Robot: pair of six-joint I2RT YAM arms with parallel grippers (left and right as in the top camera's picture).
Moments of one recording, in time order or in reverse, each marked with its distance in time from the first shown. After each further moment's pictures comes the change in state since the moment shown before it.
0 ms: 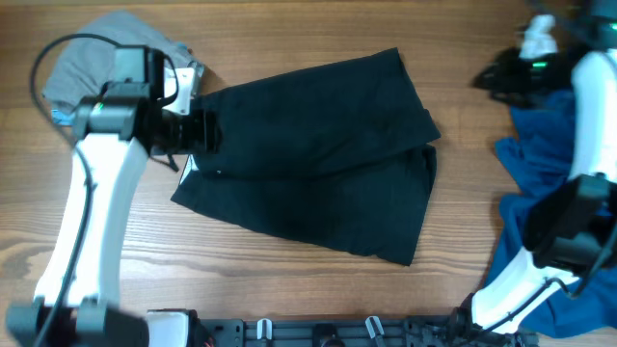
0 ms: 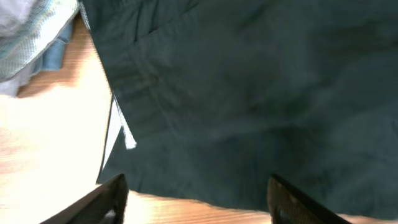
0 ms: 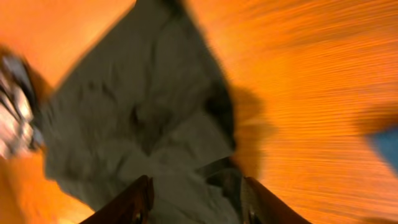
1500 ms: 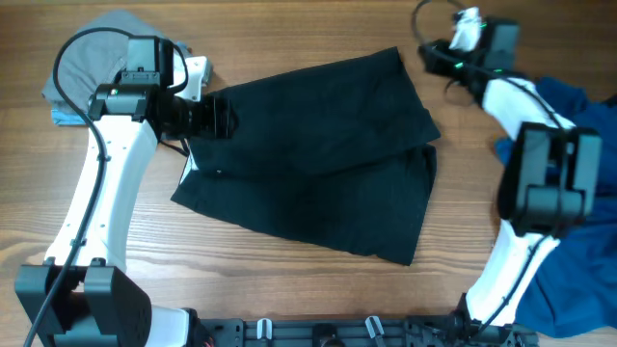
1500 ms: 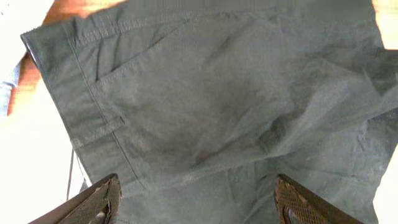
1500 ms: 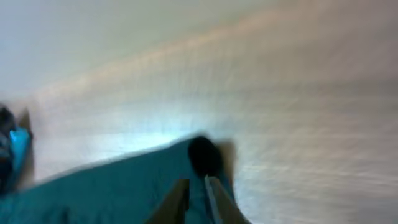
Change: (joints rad) left arm 0.000 0.073 -0.007 0.142 0.124 0.001; right arm 0.108 0.185 -0.375 1.265 -0.090 0.207
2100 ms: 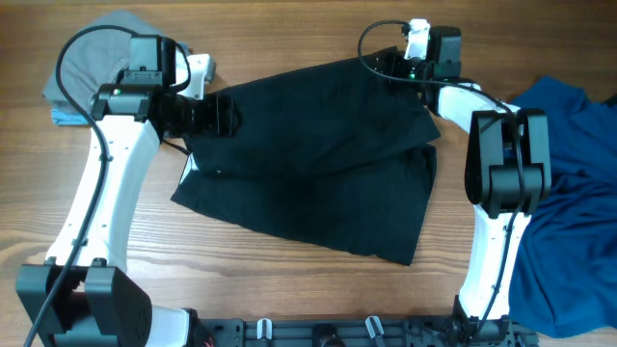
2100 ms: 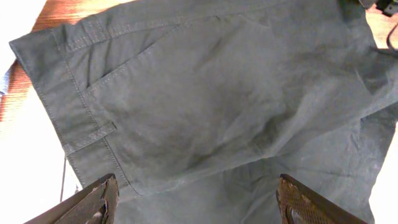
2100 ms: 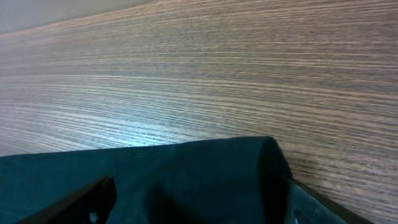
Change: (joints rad) left arm -0.016 0.000 0.000 0.014 0.011 0.000; right arm 0.168 0.189 0.018 0.167 0.154 -0.118
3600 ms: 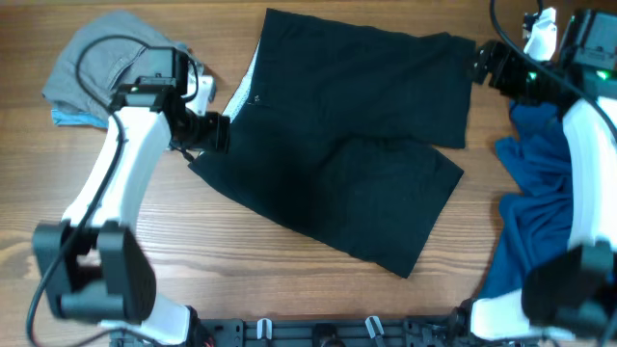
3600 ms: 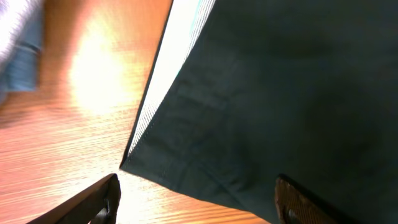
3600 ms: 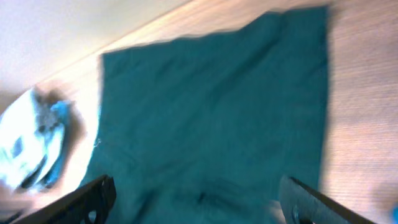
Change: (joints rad) left arm 0.006 0.134 -0.067 -0.003 -0.207 0.096; right arm -0.291 -0.718 -0.004 -0.983 -0.145 0.031
